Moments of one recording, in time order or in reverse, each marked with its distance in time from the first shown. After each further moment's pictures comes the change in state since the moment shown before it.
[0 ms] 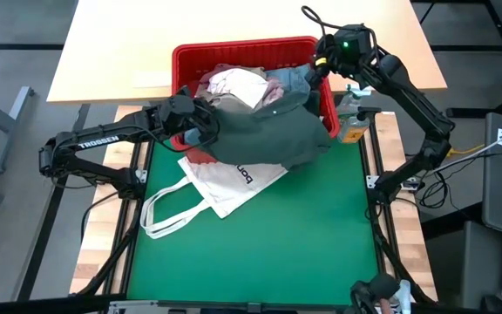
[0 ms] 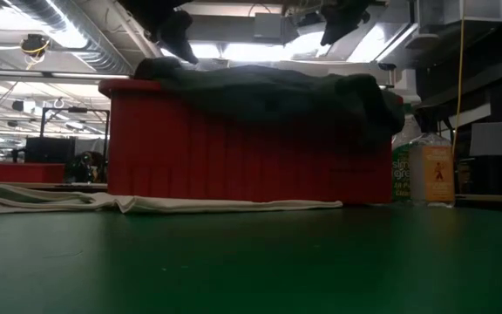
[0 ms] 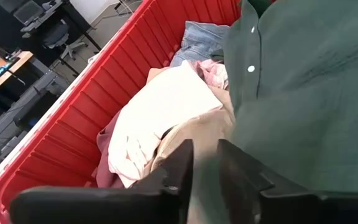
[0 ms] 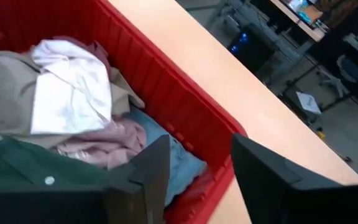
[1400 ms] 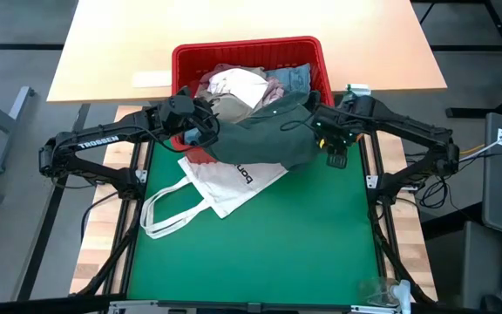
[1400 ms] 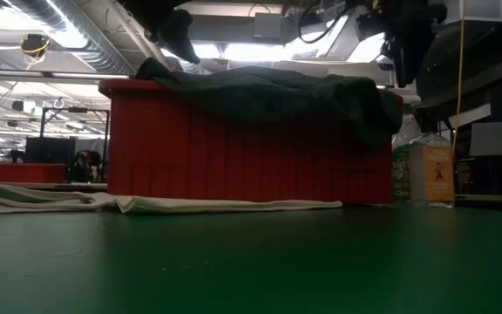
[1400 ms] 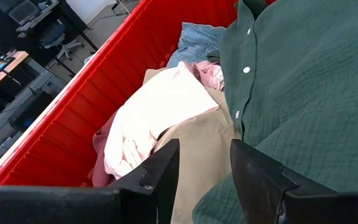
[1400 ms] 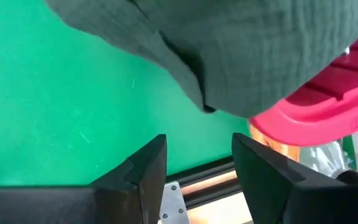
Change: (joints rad) left arm -0.003 0.000 0.000 0.000 0.013 -0.009; right arm 0.359 -0.112 -0.385 -0.714 -0.150 0.250
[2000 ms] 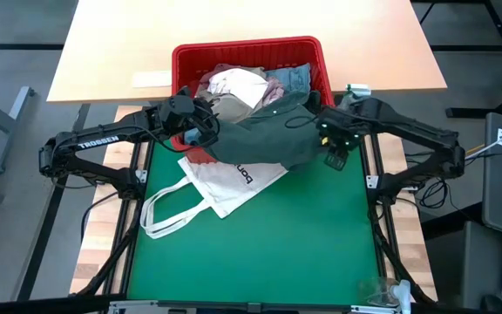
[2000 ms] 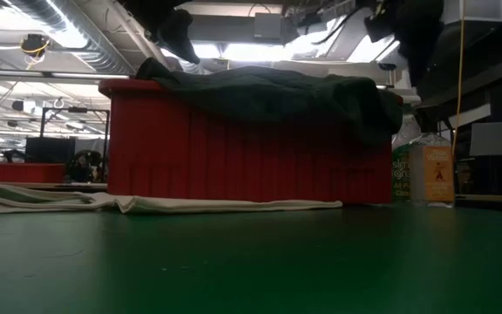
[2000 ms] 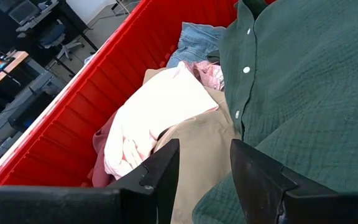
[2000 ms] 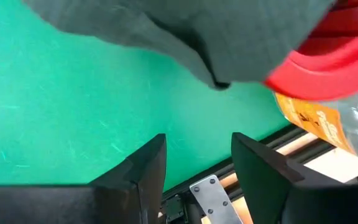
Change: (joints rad) left arm 0.000 0.000 0.000 0.000 0.000 0.000; right arm 0.000 -0.081 -0.050 -0.001 -0.058 0.244
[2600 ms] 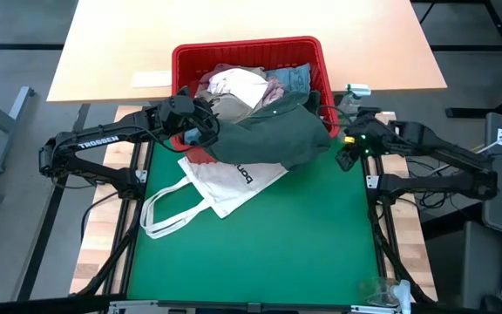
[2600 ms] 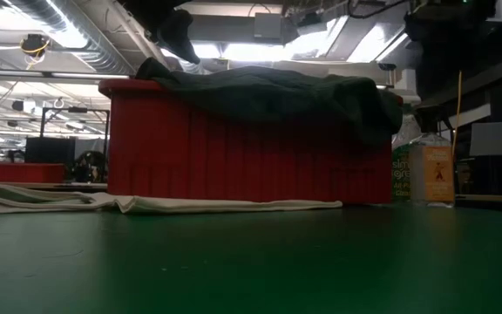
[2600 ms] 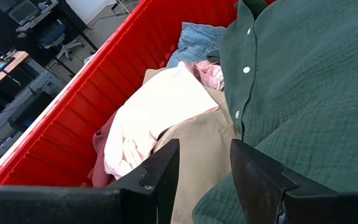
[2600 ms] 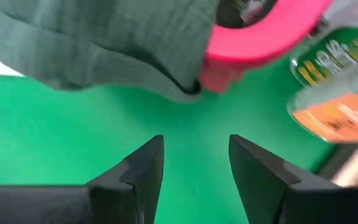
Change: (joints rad) left arm 0.000 0.000 0.000 0.000 0.000 0.000; right arm 0.001 -0.476 -0.459 0.443 0.052 0.302
